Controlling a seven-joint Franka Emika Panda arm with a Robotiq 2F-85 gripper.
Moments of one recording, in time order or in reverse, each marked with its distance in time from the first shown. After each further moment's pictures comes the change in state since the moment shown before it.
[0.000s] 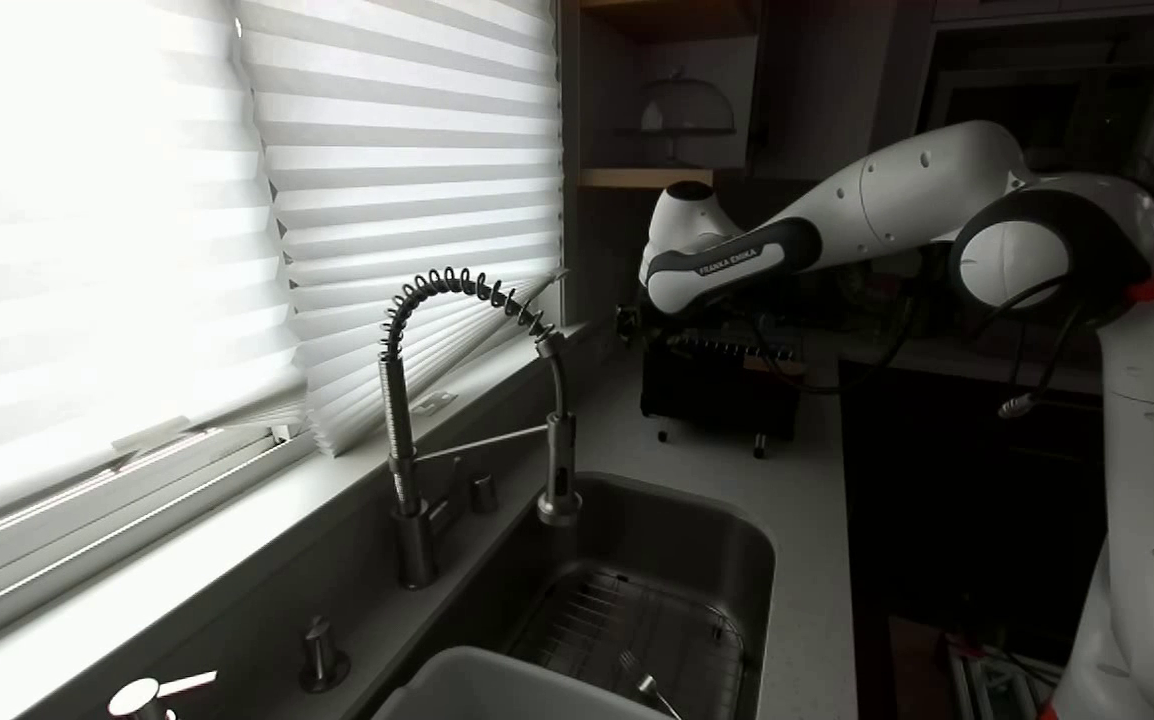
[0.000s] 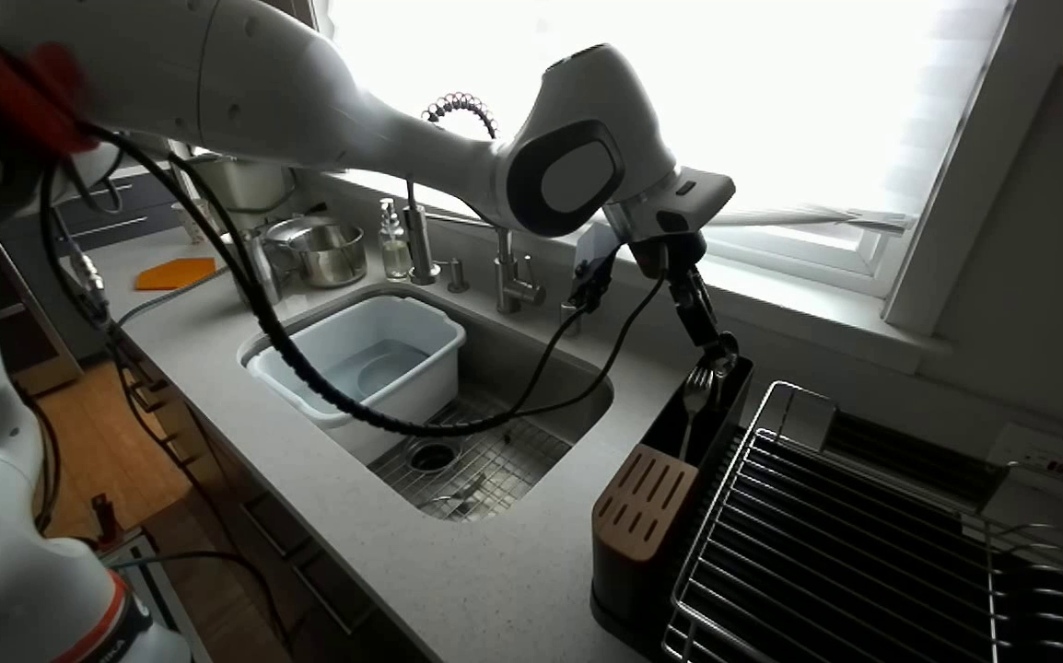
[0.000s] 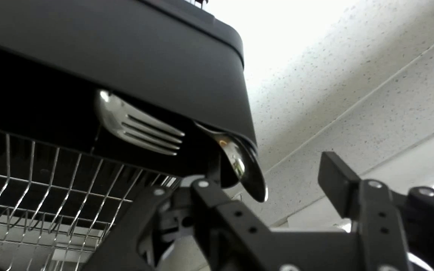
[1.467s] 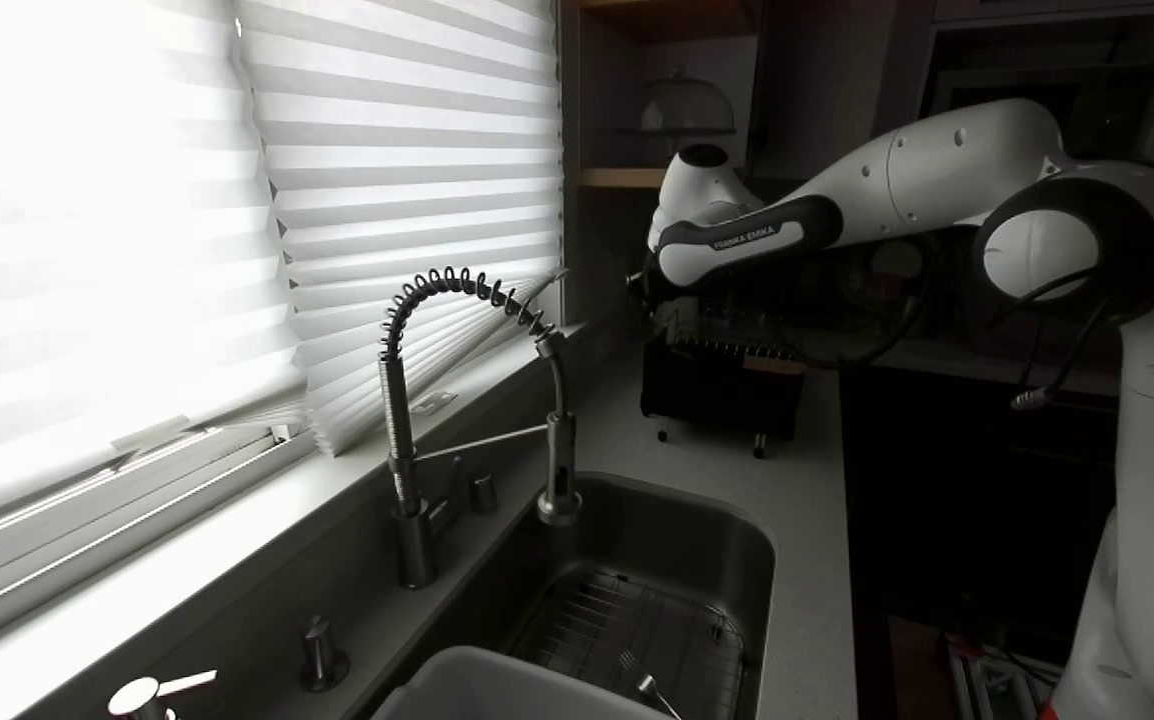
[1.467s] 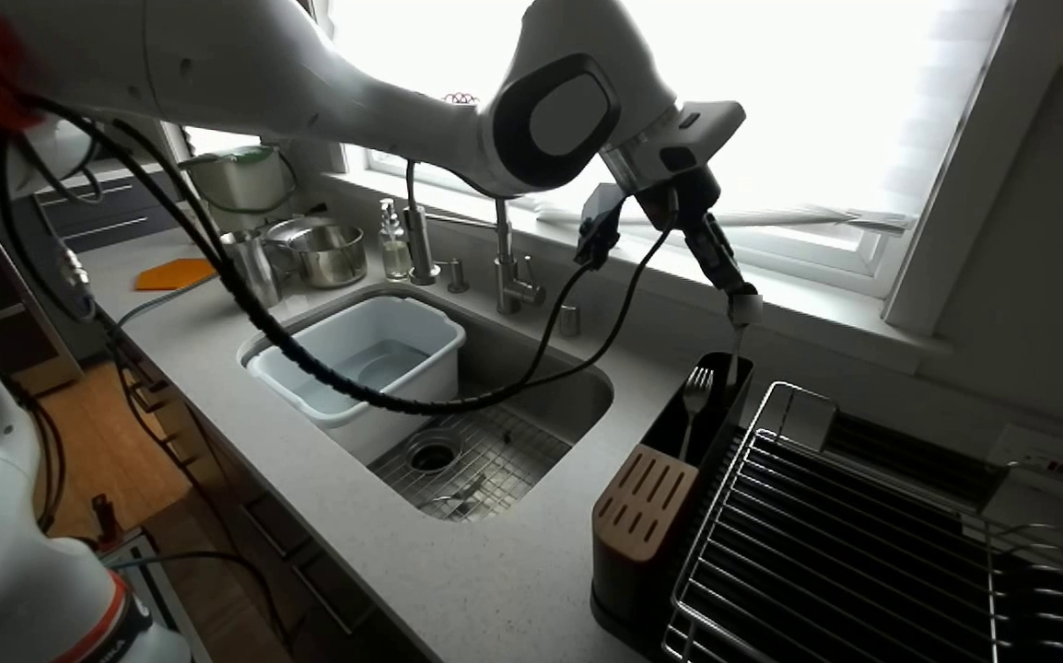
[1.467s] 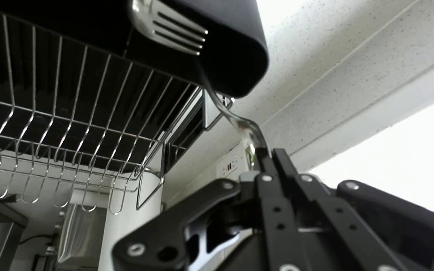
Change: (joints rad) arm 0.043 -0.056 -0.064 0.042 -0.074 0.000 0.023
